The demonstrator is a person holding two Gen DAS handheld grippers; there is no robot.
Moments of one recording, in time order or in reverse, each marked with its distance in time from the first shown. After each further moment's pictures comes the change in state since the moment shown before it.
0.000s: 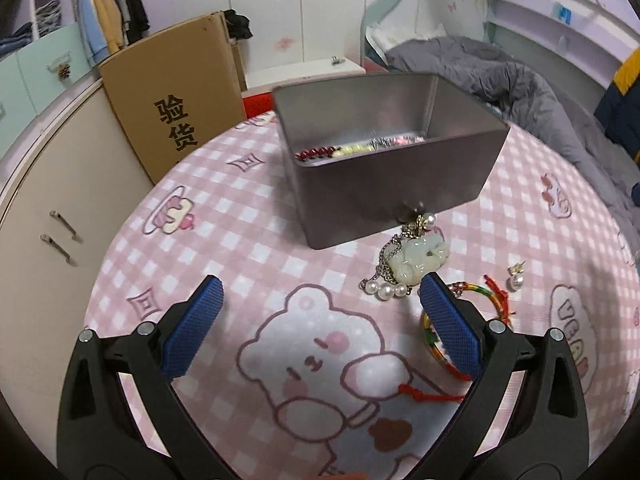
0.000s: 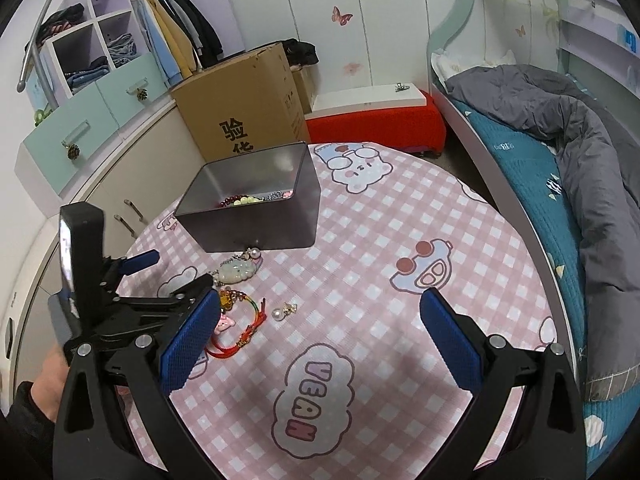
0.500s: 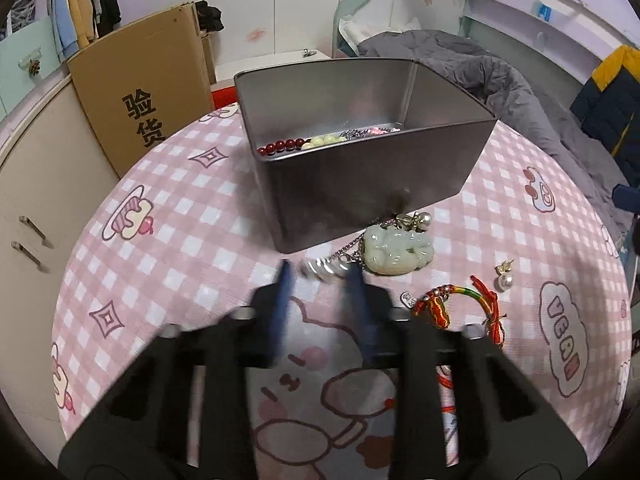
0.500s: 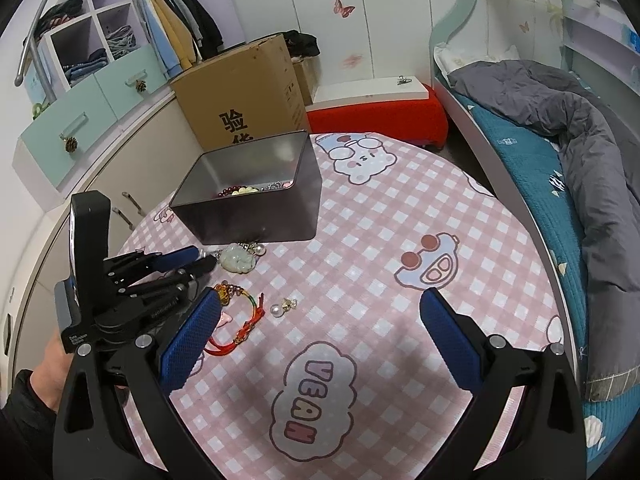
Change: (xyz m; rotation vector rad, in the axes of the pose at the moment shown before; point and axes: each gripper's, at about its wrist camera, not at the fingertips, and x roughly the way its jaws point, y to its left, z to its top) left arm 0.012 0.004 0.006 -0.004 0.017 -0.130; right arm 0.011 0.003 -0.001 -0.011 0.029 0.002
